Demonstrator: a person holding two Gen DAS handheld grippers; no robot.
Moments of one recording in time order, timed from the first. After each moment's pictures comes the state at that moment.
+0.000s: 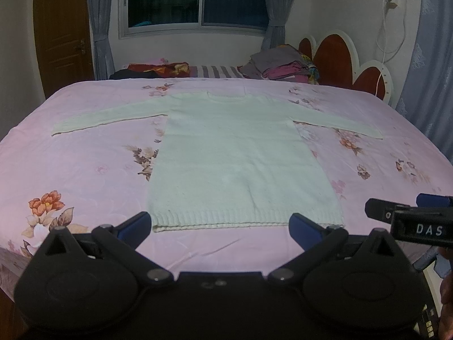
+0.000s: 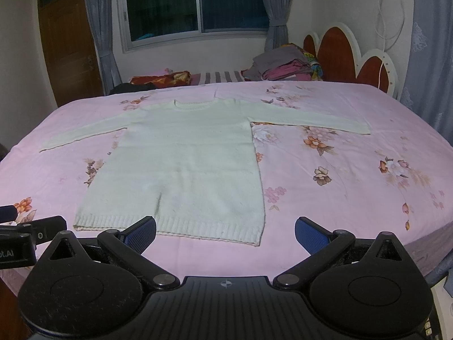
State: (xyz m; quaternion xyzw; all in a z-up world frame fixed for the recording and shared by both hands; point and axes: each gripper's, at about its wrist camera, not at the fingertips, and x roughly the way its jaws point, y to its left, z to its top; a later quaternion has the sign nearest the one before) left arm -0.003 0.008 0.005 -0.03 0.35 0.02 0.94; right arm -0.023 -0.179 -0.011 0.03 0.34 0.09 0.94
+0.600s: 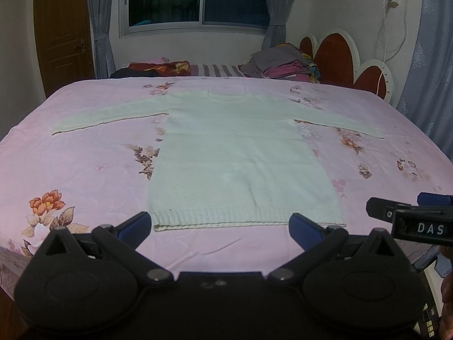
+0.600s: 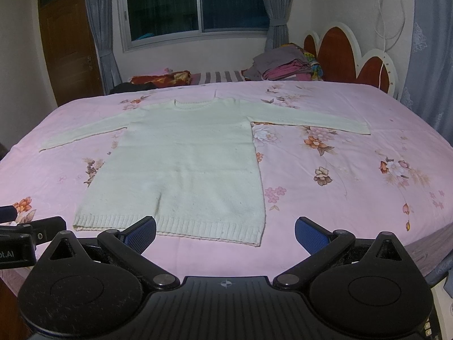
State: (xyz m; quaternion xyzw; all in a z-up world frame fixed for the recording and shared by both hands) left arm -0.002 0.002 -0.001 -0.02 0.35 0.02 0.94; right arm -0.021 -0.180 -0.012 0.03 0.34 0.09 0.94
